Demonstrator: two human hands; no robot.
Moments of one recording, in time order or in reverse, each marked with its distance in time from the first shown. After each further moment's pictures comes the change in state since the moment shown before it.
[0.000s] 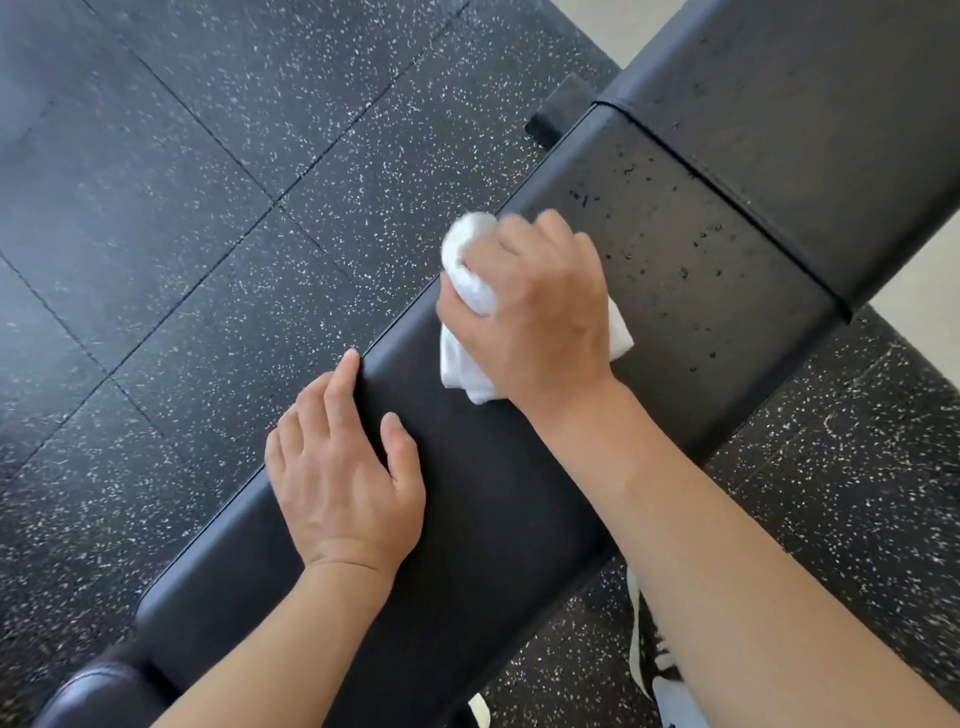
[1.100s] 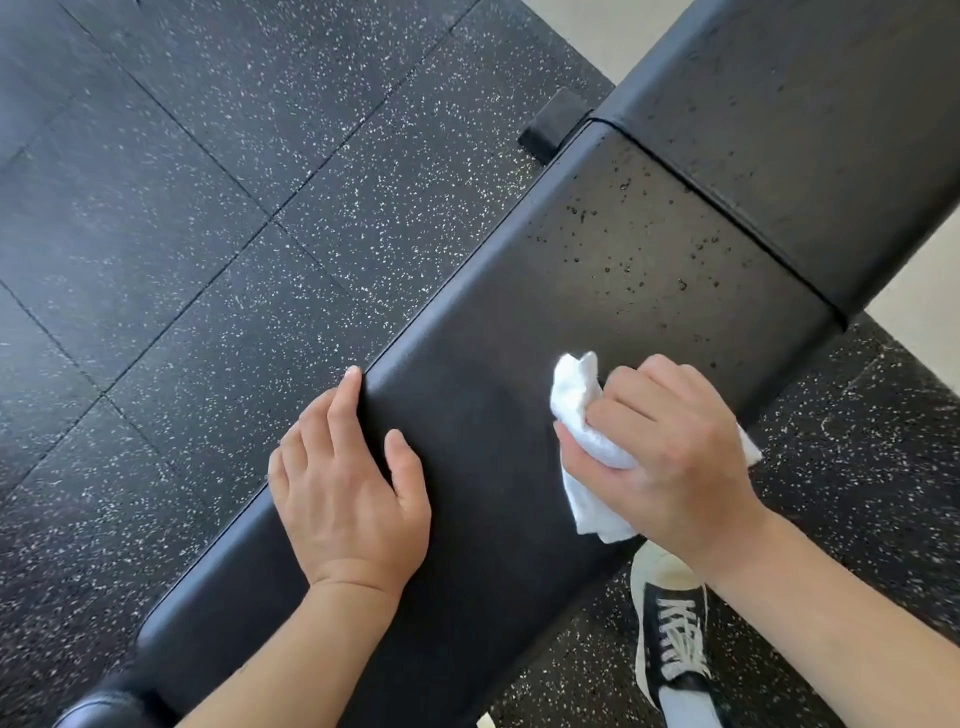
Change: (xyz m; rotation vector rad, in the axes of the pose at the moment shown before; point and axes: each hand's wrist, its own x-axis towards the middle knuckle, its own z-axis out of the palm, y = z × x) left_hand -0.001 -0.001 0.002 0.001 0.016 0.012; right_hand -0.086 0.060 -0.066 0.037 -0.080 -0.210
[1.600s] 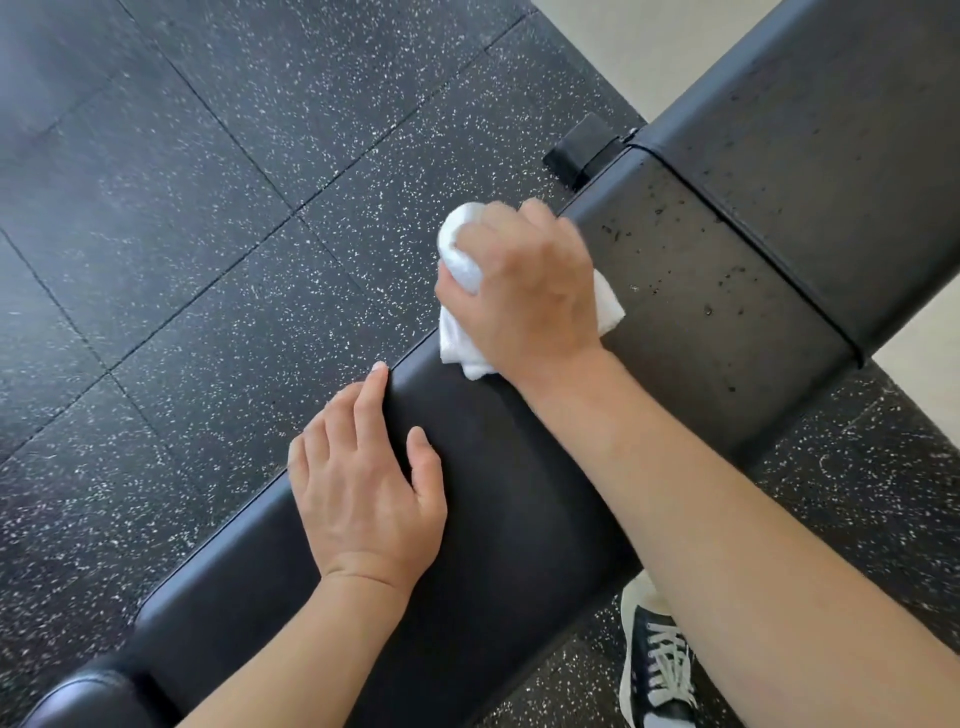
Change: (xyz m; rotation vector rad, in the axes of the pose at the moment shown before) left_hand 0.001 0.001 -0.004 -0.008 -0.016 -0.007; right_hand 0.139 -0.048 0.079 -0.091 -0.066 0.110
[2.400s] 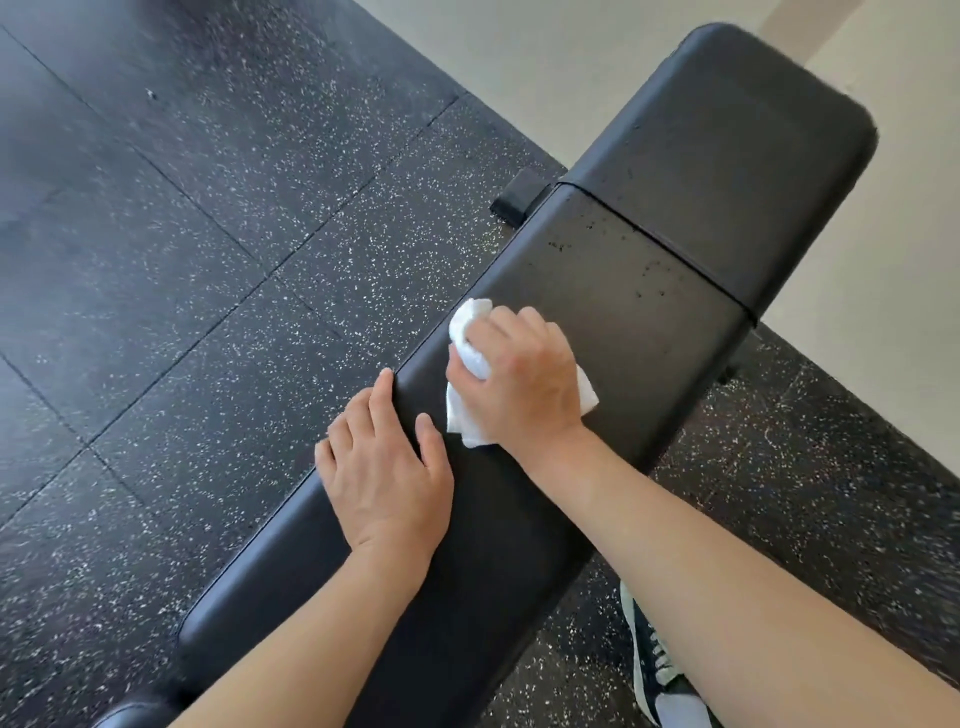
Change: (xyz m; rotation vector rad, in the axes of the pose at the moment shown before) left_hand -0.001 0.001 -0.013 -0.029 -0.150 -0.027; right_hand -0.079 -0.023 -0.013 -0.050 0.147 0.144
